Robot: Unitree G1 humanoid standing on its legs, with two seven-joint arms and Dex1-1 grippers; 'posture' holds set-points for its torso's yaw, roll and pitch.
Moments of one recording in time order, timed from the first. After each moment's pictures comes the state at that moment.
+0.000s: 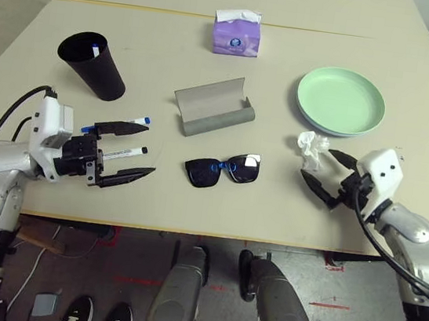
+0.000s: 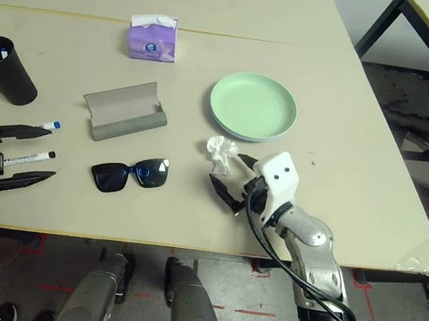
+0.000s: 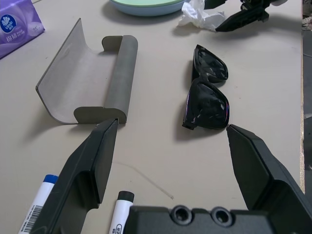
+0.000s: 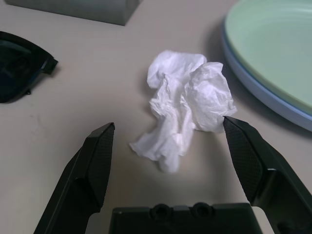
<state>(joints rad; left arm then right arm) -0.15 0.84 0.29 0.11 -0.52 -0.06 -1.34 -0.16 -0.48 -0.02 -0.16 0.17 0.20 0.67</state>
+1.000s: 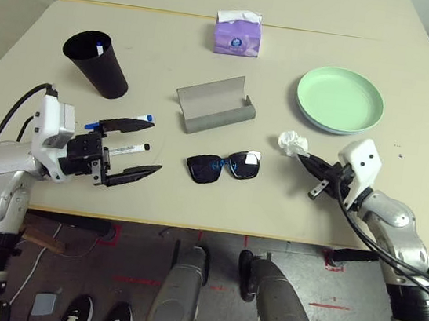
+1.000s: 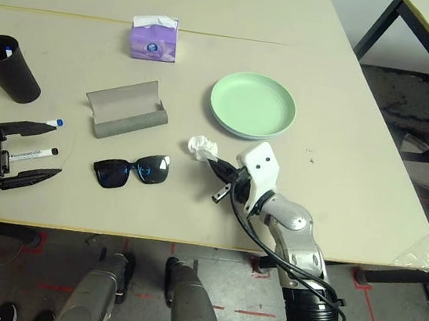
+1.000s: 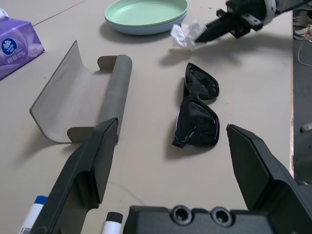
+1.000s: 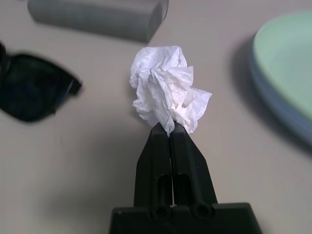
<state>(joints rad) -0.13 0.81 0.29 0.04 -0.55 -0.04 -1.31 -0.28 -0.45 0.01 -0.10 0.21 0.21 0.69</state>
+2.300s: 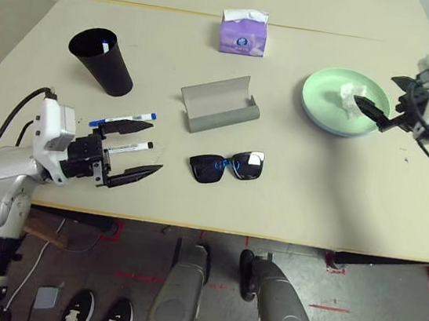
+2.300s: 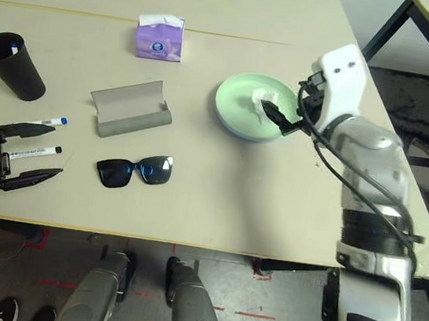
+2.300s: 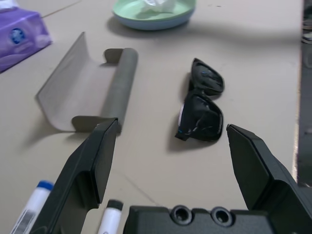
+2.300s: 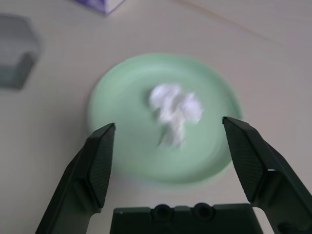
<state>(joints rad) -0.14 0.81 0.29 0.07 -0.55 -0.05 -1.32 -0.65 -0.85 -0.16 -0.31 0.32 1.02 0.70</state>
